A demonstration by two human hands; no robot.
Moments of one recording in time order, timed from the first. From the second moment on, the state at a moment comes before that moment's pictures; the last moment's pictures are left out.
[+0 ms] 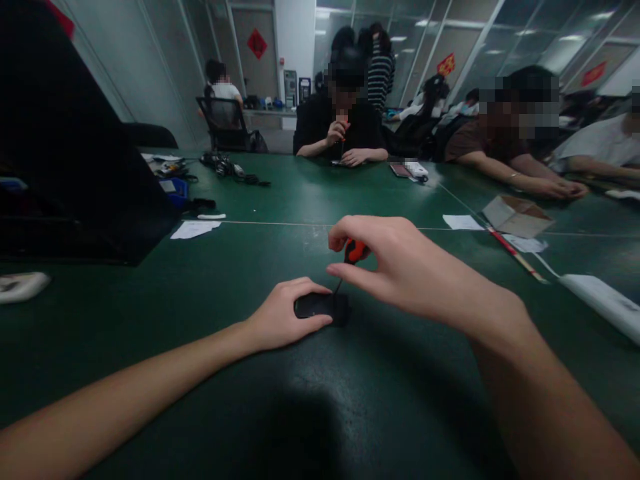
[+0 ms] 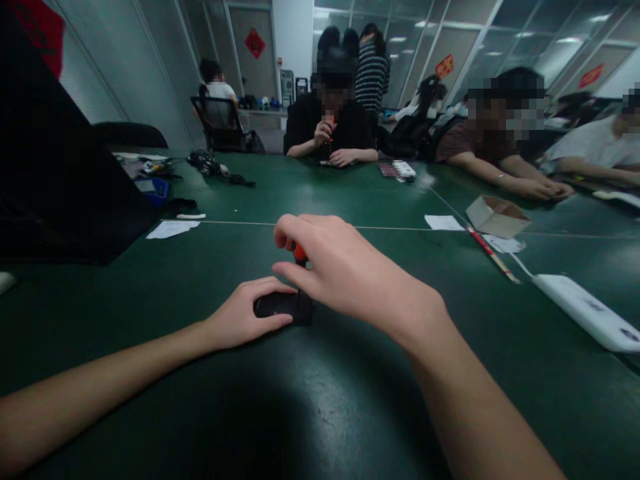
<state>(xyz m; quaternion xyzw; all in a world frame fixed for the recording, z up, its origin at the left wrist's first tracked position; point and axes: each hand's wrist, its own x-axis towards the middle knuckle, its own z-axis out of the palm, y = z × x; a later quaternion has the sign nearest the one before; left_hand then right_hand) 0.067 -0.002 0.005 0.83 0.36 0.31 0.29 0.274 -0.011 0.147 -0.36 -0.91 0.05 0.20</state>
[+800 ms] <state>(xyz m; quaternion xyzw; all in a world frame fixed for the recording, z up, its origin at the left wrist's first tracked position) 0.058 0.007 -0.007 0.82 0.34 0.34 0.31 0.248 -0.010 0.083 -0.29 -0.84 0.10 0.45</state>
